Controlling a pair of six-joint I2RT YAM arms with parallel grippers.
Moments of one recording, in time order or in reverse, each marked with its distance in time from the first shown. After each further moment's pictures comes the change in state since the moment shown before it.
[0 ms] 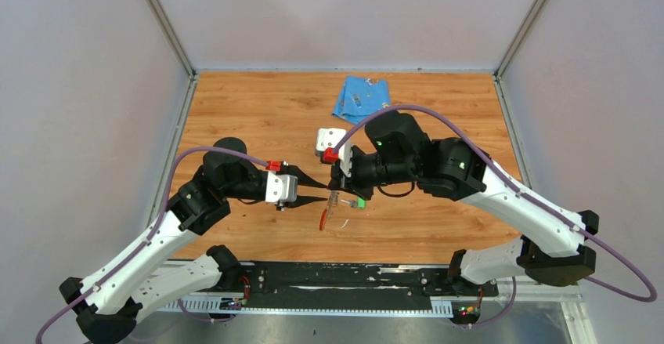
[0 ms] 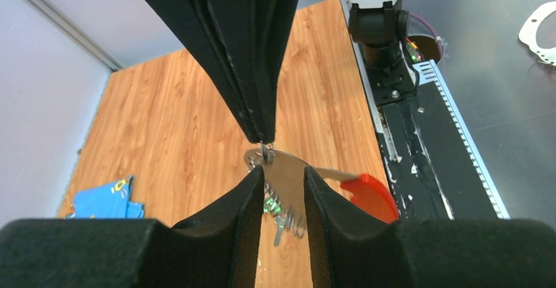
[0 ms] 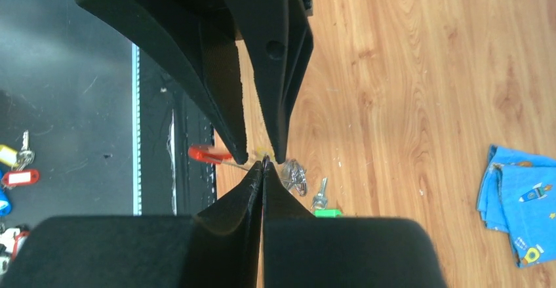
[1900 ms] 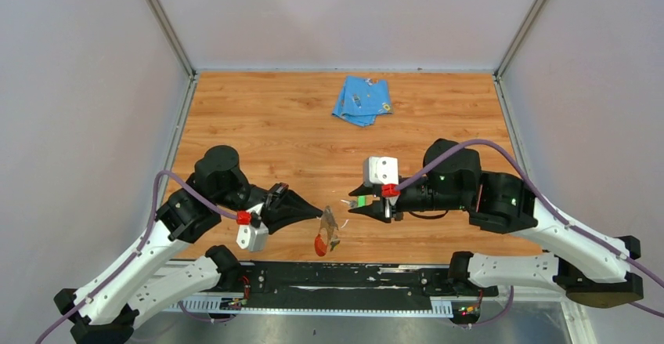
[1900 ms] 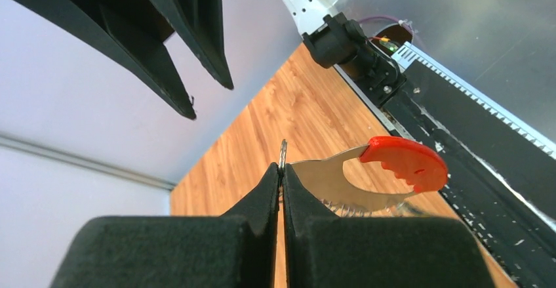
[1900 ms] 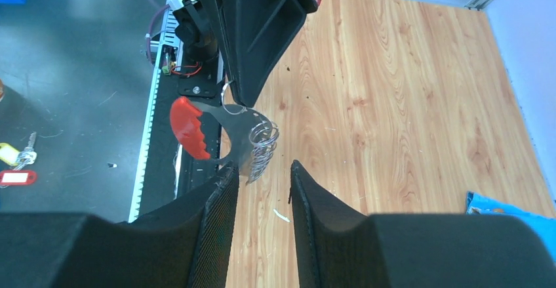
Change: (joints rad) left arm 0.001 -0.080 -0.023 -0.097 0.274 0.486; right arm 0.064 -0.300 -0.274 0.175 -0.026 -0.037
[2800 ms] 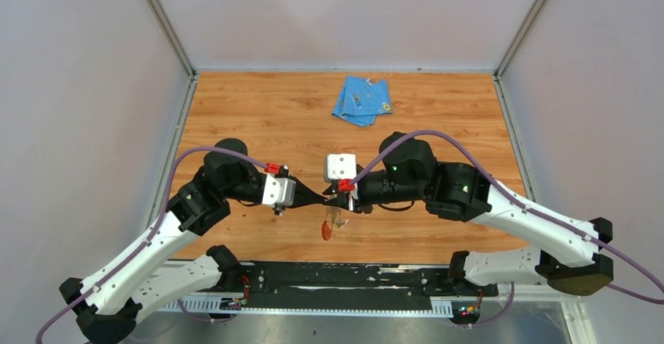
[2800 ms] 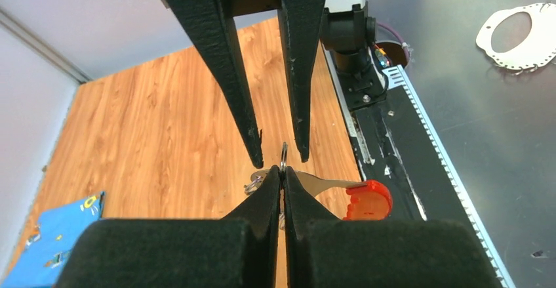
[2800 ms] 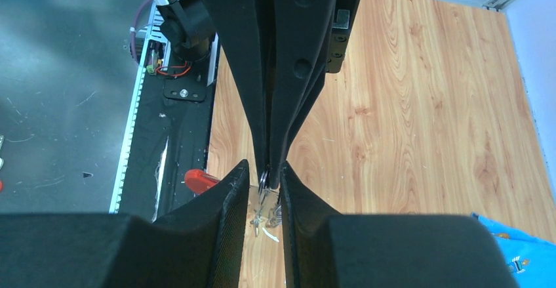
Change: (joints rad) left arm -0.001 0.074 0.013 0.084 -0.192 -0.489; right arm 0.000 0.152 -0.016 0.119 -0.017 -0.051
